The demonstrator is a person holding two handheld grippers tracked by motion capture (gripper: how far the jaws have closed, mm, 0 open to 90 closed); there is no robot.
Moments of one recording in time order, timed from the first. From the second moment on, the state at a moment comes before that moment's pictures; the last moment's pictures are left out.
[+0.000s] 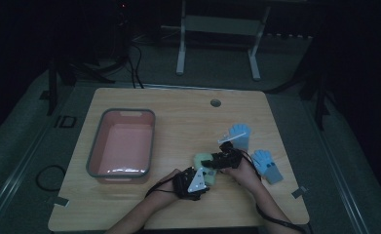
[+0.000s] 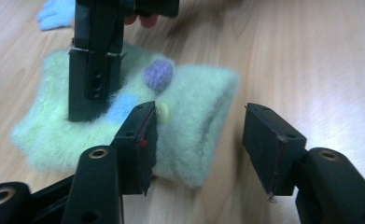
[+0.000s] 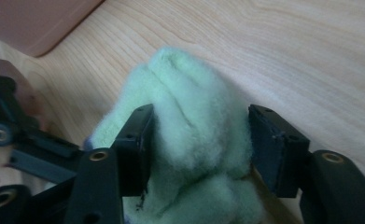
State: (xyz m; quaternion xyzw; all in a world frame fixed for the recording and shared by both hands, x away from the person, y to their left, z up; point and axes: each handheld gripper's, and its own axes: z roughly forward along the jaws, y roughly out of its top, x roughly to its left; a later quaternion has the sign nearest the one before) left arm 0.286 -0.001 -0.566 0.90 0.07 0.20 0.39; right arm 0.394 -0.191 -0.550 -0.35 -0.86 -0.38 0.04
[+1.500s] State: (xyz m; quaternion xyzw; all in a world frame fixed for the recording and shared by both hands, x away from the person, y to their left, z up) left arm 0.296 0.037 -0.487 0.90 0.09 0.24 0.35; right arm 0.384 -0.159 -0.471 -0.31 -0.84 -0.44 0.01
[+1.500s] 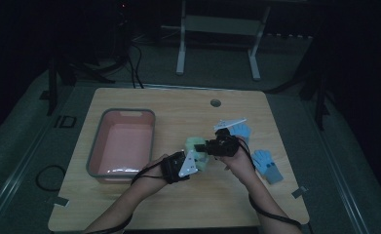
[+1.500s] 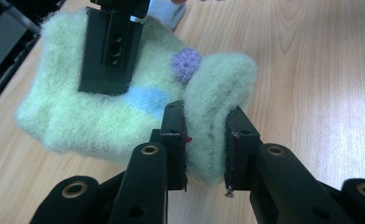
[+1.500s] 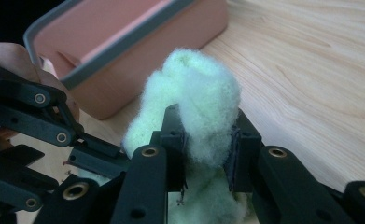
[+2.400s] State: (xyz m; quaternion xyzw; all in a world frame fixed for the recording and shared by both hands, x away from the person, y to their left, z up) left arm 0.291 0.108 -0.445 0.90 0.12 0.28 0.33; right arm 0.394 -0.075 -0.426 -0.26 -0.85 -0.45 0.01
